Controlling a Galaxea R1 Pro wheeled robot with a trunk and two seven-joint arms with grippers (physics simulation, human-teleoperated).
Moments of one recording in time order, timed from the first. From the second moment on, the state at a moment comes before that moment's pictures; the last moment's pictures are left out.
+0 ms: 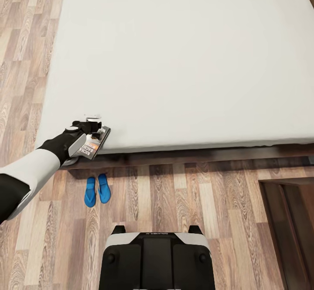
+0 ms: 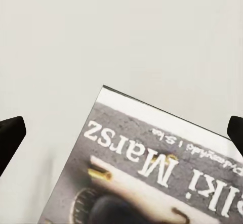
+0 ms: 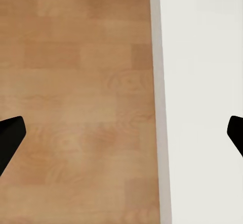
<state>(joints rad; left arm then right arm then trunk) -1.41 0.23 -0.70 -0.34 0.62 0.11 0.16 0.20 -0.13 0.20 0.04 -0.15 -0.19 -0.03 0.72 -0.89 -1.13</state>
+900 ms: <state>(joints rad) -1.41 0.23 -0.70 -0.34 0.62 0.11 0.16 0.20 -0.13 0.20 0.04 -0.15 -0.19 -0.03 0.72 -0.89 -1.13</state>
